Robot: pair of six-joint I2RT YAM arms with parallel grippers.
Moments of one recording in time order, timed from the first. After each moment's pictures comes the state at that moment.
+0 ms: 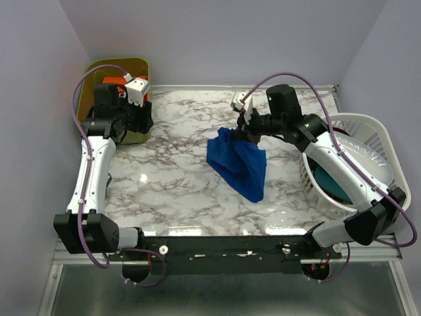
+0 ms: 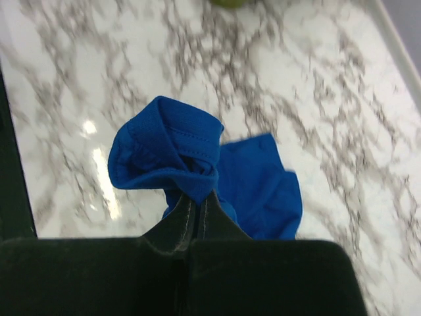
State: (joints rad) left arm 0.03 1.32 1.39 -0.71 0.37 0.24; right arm 0.59 1.44 1.53 -0.64 -0.54 -0.43
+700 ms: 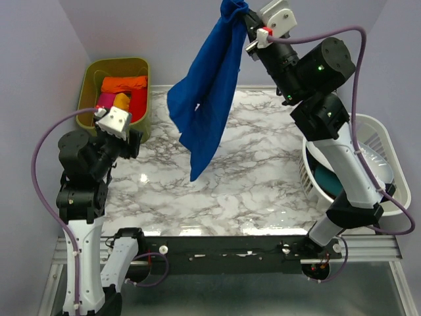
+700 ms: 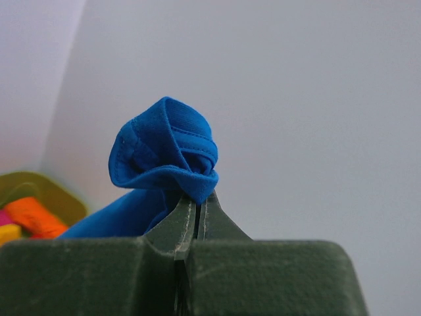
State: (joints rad) left arm 0.03 0.74 1.20 -0.60 0.37 0.25; right arm 0.84 1.65 2.32 -0.17 0.16 -0.68
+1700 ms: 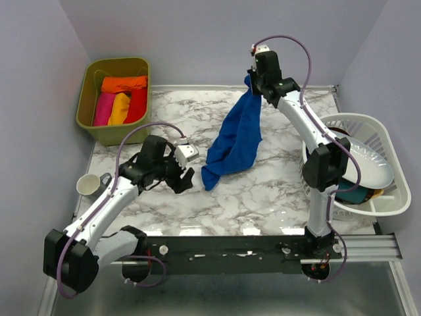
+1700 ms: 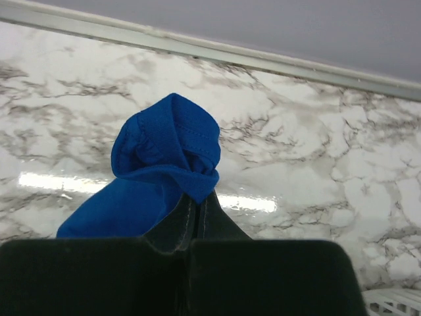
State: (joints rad) left arm -0.42 1.03 0.80 -0.58 0.51 0.35; right arm 0.41 2.04 2.07 -0.57 0.28 -0.01
